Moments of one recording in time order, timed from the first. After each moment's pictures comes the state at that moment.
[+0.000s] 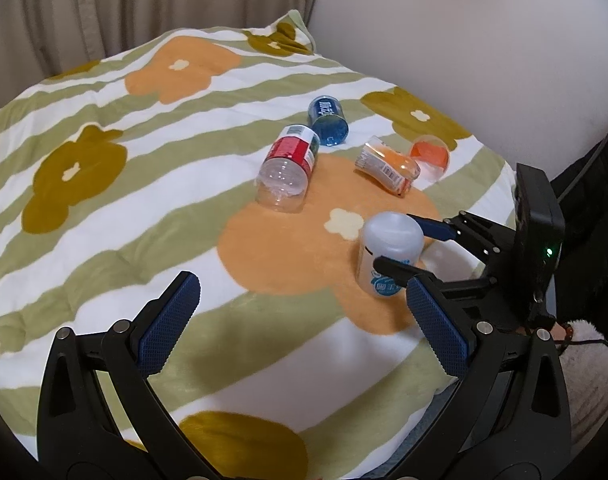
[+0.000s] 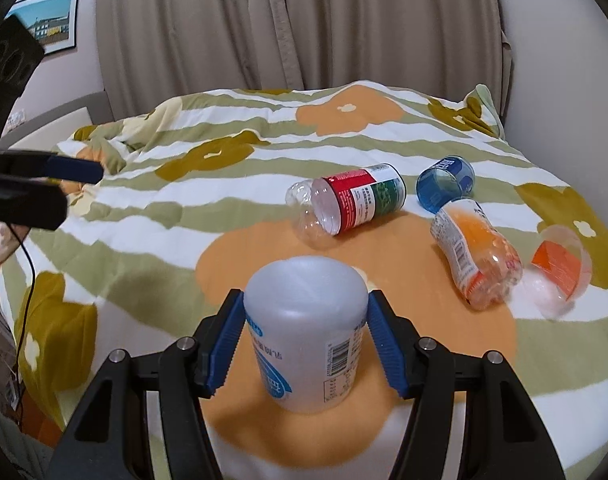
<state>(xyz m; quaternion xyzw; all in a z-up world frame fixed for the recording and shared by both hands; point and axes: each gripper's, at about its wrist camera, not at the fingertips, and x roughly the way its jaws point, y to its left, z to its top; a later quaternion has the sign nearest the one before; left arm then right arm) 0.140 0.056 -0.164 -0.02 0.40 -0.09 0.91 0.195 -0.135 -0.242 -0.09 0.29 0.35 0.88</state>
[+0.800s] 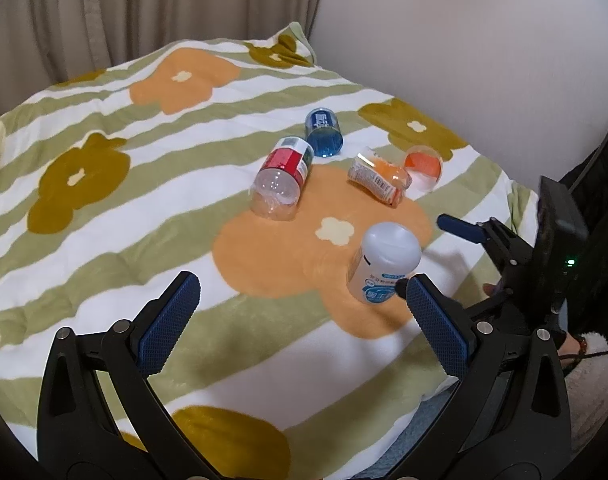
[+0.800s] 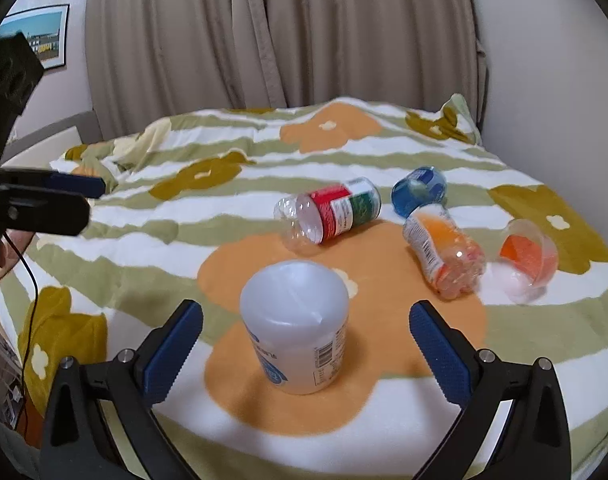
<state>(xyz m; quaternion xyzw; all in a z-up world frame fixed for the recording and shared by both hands) 0.126 0.046 -0.152 -0.03 0.38 -0.09 0.92 0.165 -0.164 -0.218 -0.05 0.25 0.32 0.91</state>
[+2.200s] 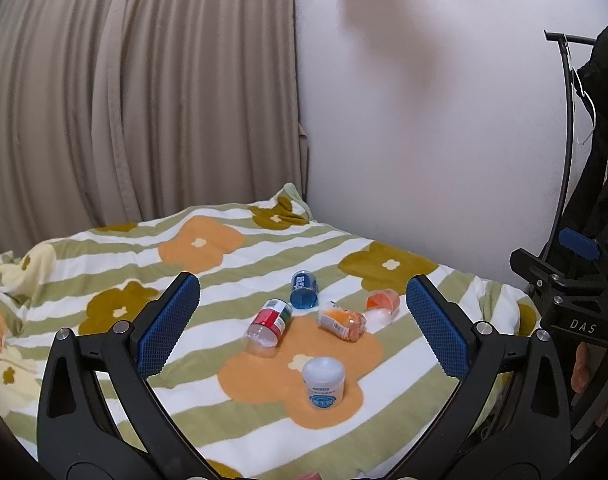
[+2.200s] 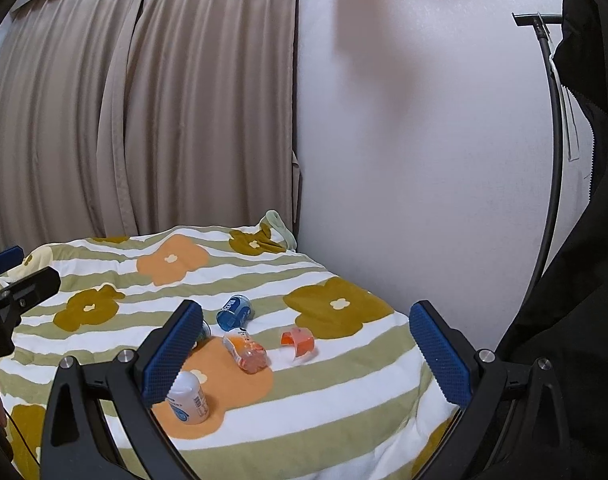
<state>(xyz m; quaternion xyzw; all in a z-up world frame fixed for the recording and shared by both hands) 0.025 -0.036 -0.035 0.02 0.12 -0.04 0.99 0.024 -0.276 -0.049 -0.01 0.12 0.02 0.99</state>
